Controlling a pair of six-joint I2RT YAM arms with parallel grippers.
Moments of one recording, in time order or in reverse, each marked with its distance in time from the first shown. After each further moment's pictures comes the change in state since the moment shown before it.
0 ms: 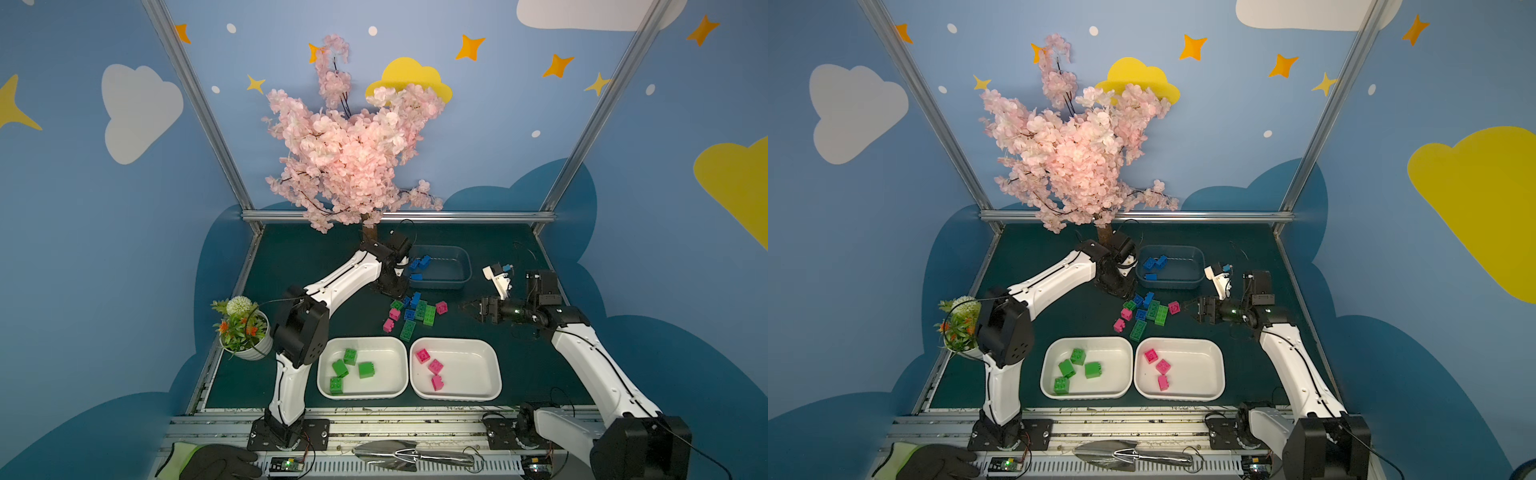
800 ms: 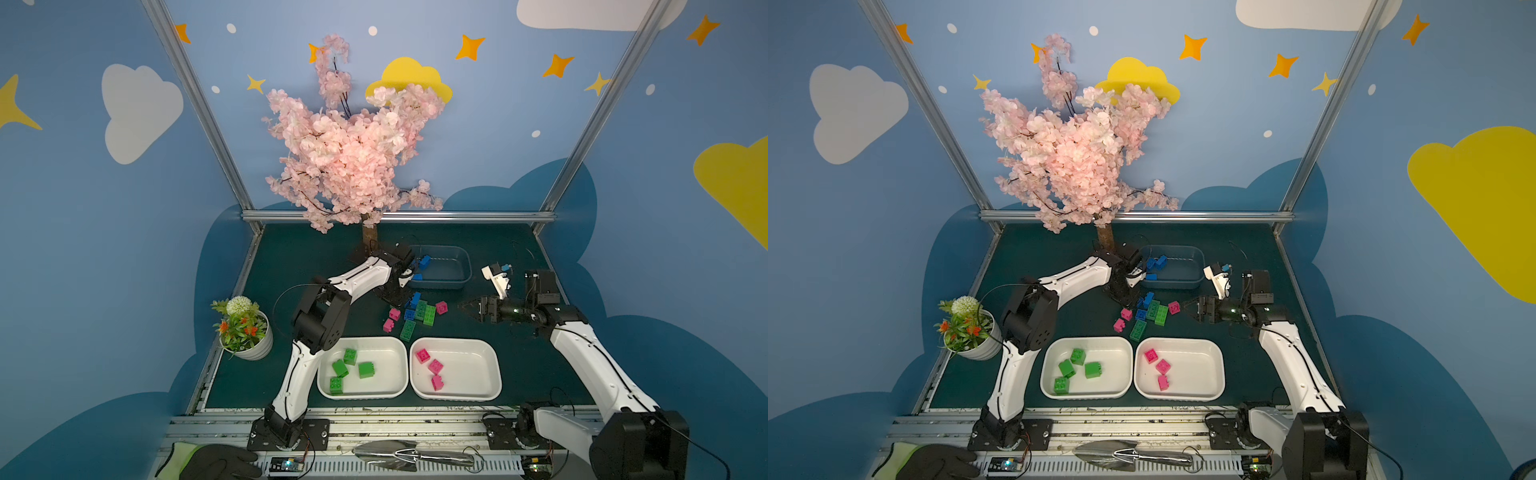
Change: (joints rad) left arm 0.002 0.152 -0.032 0.098 0.003 0.155; right arm 0.000 0.018 0.000 0.006 -0.007 -0.002
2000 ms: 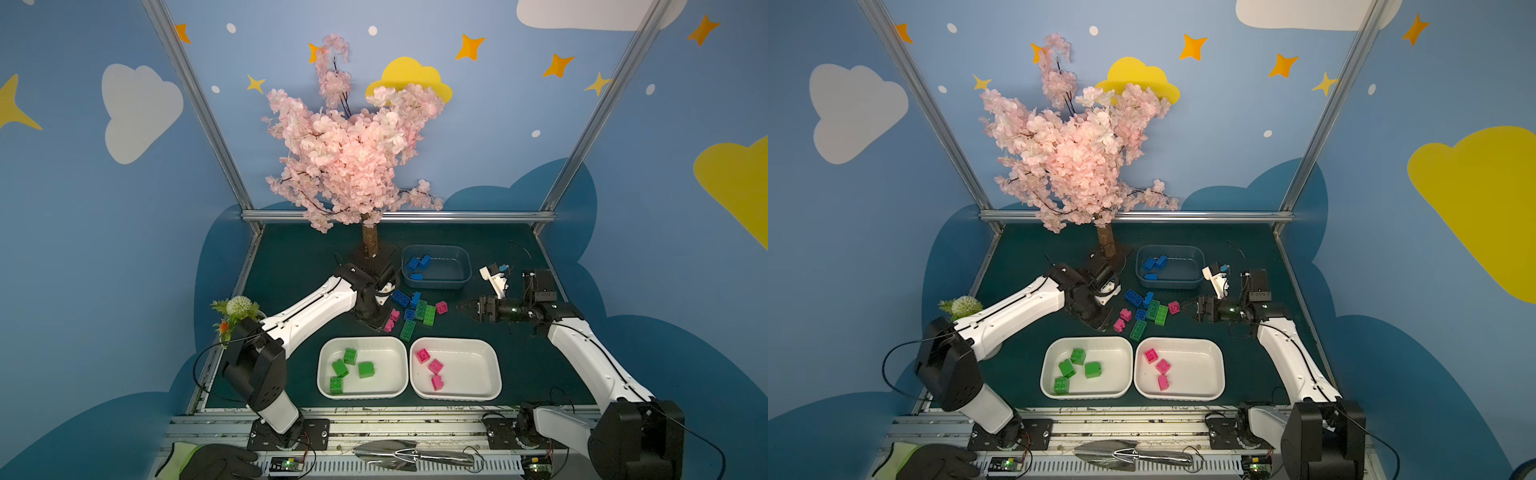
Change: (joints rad) left arm -0.077 -0.628 -0.475 -0.154 0.082 -0.195; right arm 0.000 0.043 0.000 0.004 -0.019 -0.003
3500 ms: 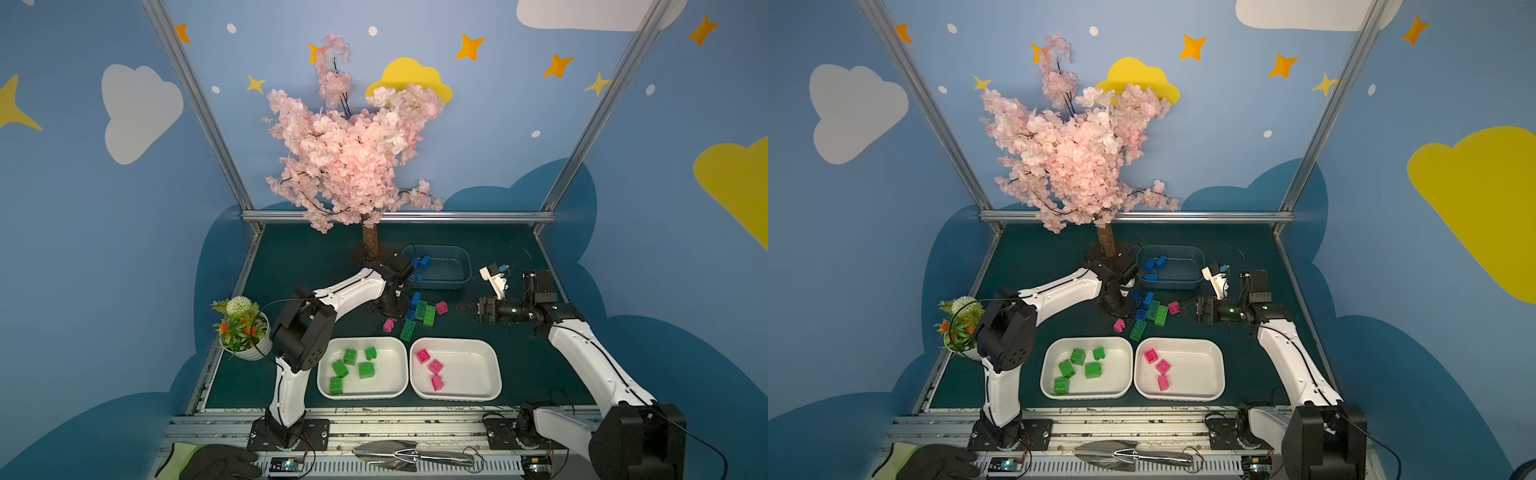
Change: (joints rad) left arm 0.014 0.393 0.231 0.175 -0.110 -0.192; right arm 0.013 -0.018 -0.004 0.000 0.011 0.000
